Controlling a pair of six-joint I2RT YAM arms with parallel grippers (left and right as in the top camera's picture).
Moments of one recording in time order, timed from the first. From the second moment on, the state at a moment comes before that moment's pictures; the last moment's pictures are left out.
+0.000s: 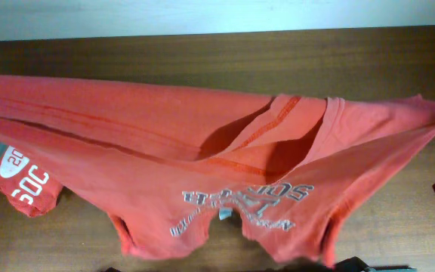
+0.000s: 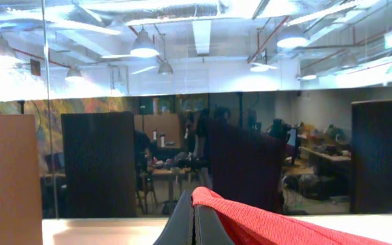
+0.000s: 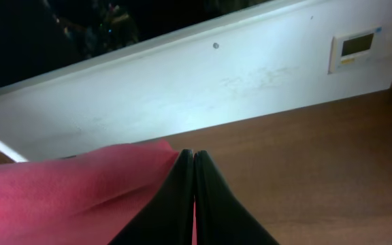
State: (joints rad) left arm -0.51 1.13 2.35 -0.79 -0.52 0.24; right arm 0.32 1.02 2.15 -1.28 0.27 0.33
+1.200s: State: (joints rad) left arm -0.29 2.19 2.37 -0.61 -0.55 0.17; right arm 0.03 1.97 2.08 -1.10 0.44 0.26
